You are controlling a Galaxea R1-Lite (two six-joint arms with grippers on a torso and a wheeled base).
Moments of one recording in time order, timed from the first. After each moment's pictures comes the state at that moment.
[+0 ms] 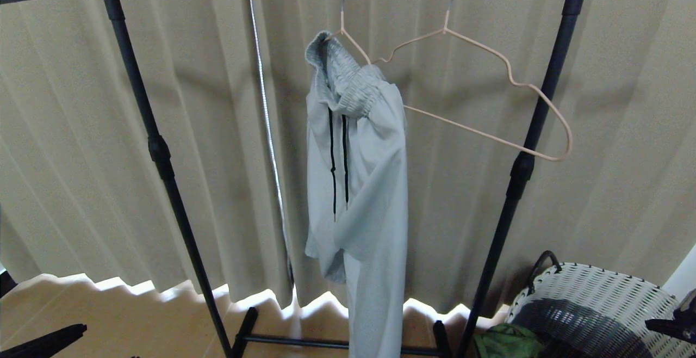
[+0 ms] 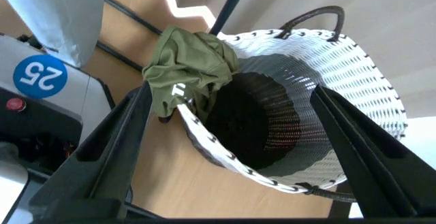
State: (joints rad) left arm -0.09 0.65 -0.20 -0.13 -0.31 -0.02; right arm 0.17 0.92 -0.32 0.13 0.03 -0.31
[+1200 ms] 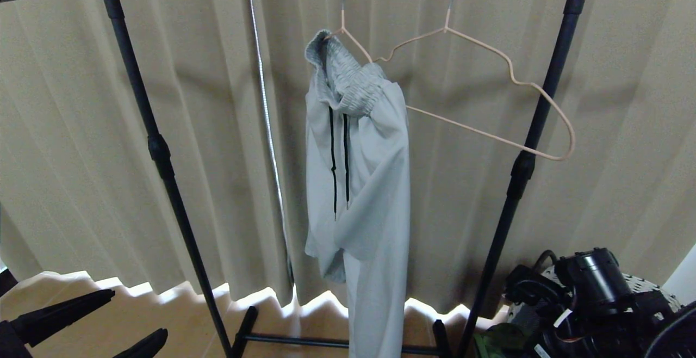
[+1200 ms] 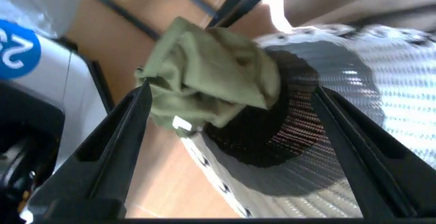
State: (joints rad) left arm -0.15 0.81 -0.18 -0.34 -0.31 0.06; right arm 0.27 1.81 -0.34 -0.40 -0.07 -0.31
